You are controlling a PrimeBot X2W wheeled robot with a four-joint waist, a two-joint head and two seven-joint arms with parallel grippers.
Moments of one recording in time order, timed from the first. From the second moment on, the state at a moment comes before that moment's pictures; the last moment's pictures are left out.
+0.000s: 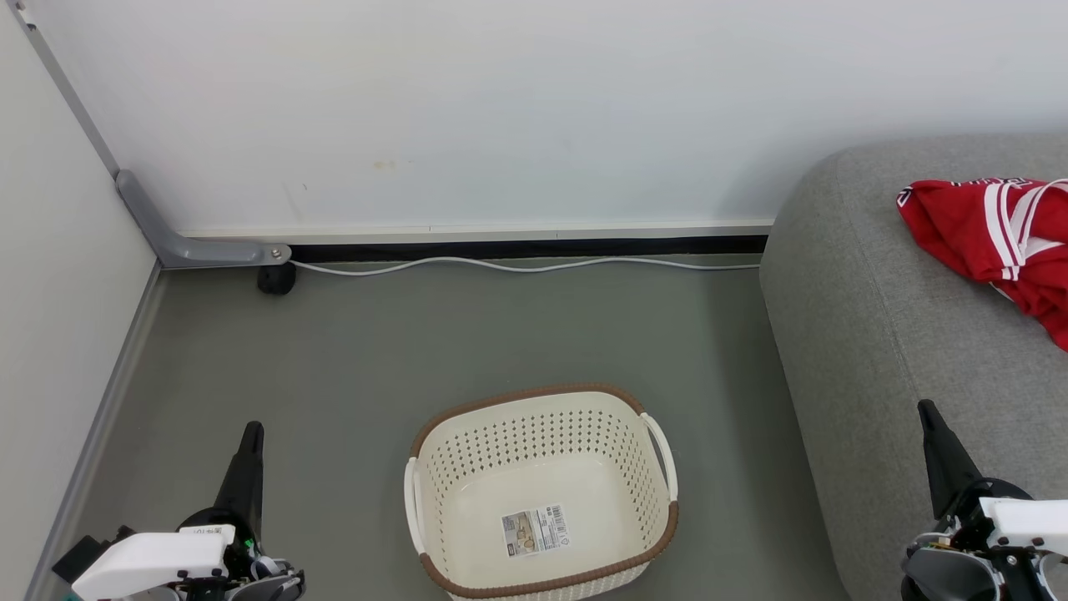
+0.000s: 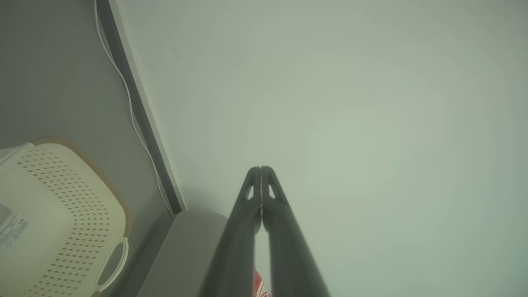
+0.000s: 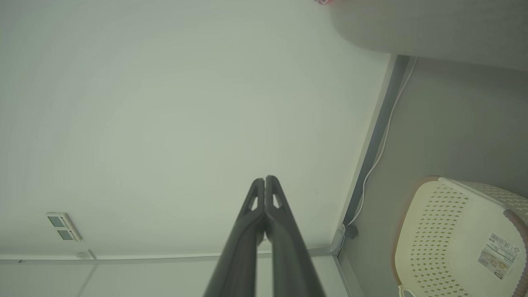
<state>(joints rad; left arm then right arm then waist) -0.05 0.03 0.08 0.28 -1.60 -0.12 0.11 -0.09 -0.04 -0.13 0.28 1.60 0.13 0.11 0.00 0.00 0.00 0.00</state>
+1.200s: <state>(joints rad) -0.05 0.03 0.08 0.28 -1.60 -0.12 0.11 -0.09 -0.04 -0.13 0.28 1.60 0.13 0.11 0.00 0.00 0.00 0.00</state>
